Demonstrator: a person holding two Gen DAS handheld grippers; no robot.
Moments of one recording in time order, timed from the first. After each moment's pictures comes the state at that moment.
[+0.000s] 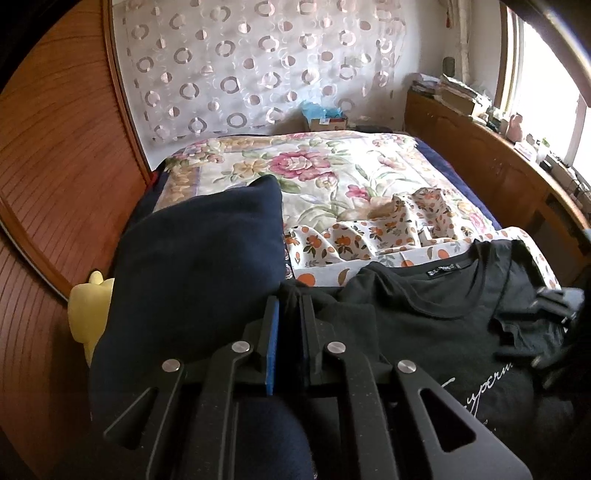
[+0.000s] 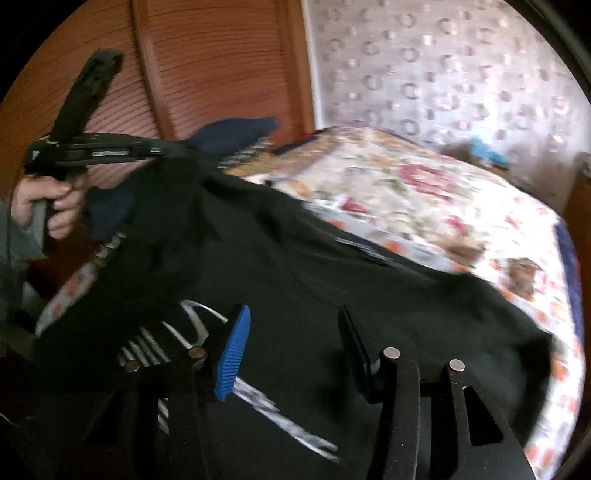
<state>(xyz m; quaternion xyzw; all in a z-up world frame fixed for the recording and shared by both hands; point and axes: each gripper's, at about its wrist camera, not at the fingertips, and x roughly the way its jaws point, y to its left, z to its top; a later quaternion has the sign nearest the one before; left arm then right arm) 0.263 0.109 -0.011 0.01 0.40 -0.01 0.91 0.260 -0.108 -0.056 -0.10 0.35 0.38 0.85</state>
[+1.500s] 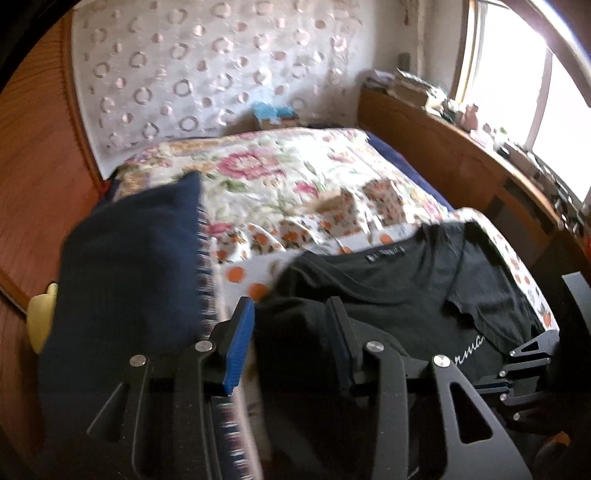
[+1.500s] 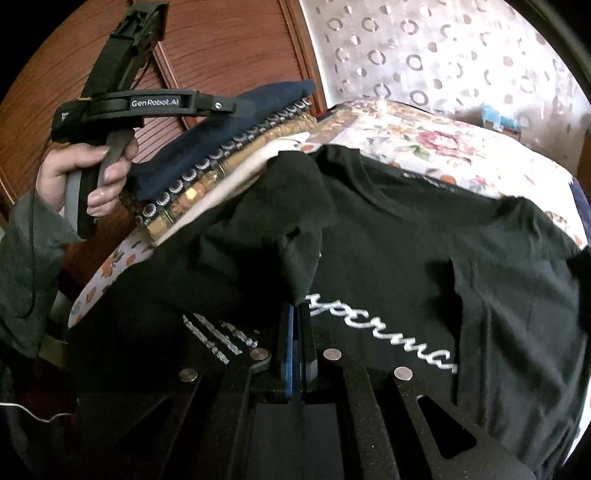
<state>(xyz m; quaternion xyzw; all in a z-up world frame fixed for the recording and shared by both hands) 0.260 0.069 -0.030 0.02 0.41 -0.11 0.91 0.219 -0.097 -0.092 -0.06 0.39 0.38 0.84</state>
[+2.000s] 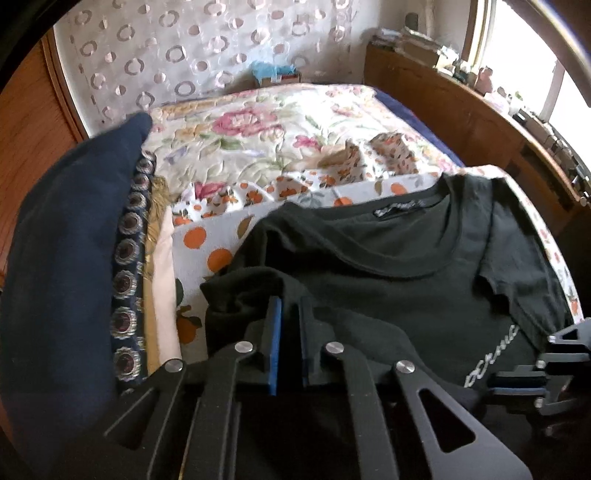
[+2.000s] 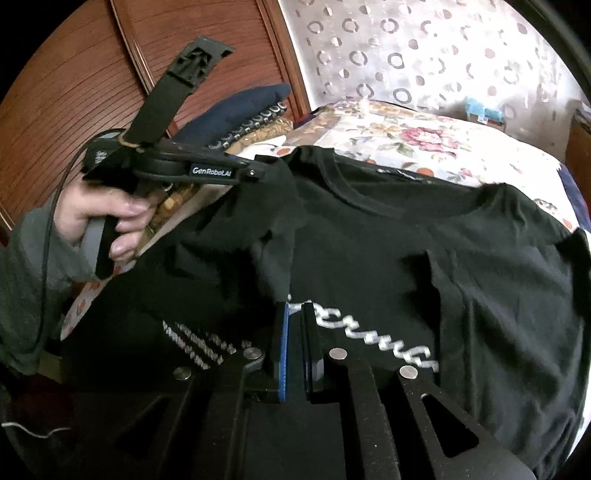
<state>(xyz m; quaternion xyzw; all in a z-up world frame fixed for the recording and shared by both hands) 0.283 0.040 -0.071 0.04 0.46 -0.08 0.88 0.229 -0.093 -0.093 -0.04 0.39 0.36 0.85</state>
